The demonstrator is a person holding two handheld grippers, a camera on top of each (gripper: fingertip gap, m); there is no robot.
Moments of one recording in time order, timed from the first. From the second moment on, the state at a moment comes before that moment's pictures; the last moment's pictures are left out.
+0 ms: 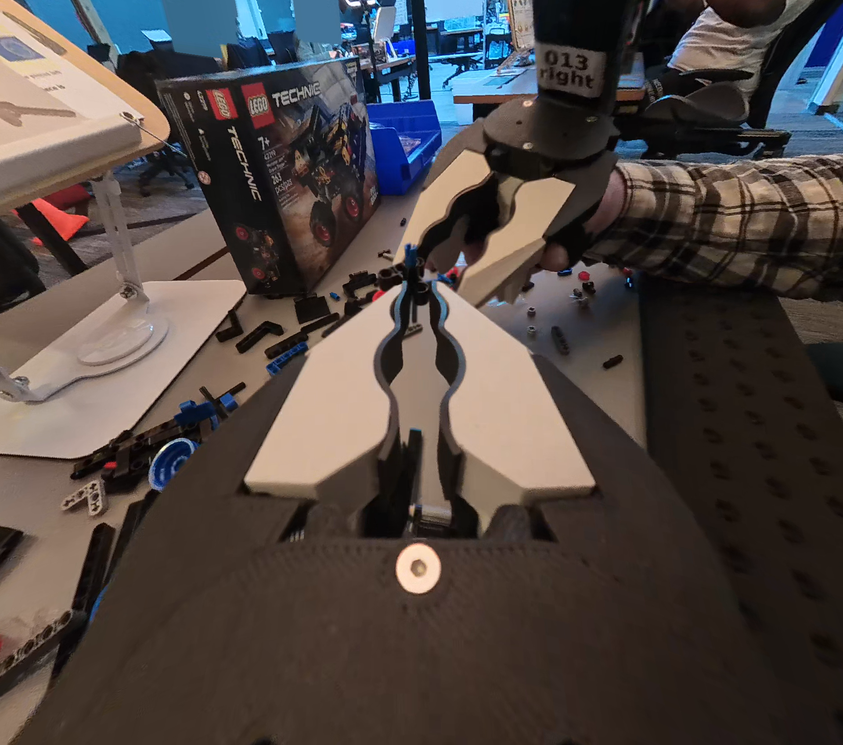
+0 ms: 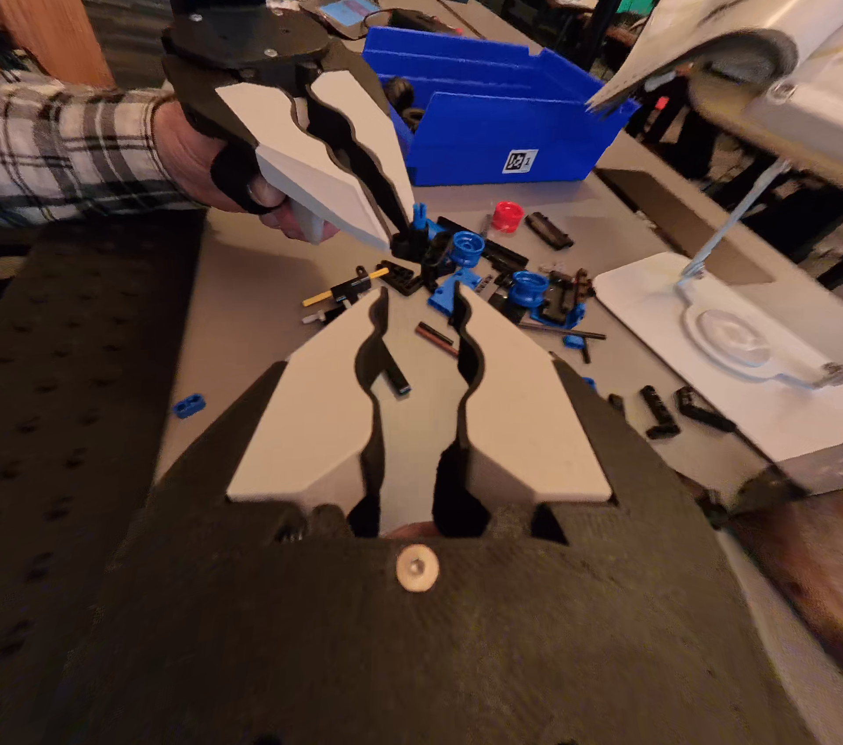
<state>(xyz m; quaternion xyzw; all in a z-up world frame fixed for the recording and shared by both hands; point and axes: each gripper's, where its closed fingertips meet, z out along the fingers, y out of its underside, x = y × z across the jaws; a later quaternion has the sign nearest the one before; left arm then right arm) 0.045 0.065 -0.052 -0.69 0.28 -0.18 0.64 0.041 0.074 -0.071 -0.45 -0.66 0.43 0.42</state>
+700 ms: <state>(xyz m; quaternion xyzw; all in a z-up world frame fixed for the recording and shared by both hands) 0.051 0.068 -0.056 -0.69 0.31 -0.10 0.65 0.040 0.078 -0.062 -0.46 -0.63 0.46 0.42</state>
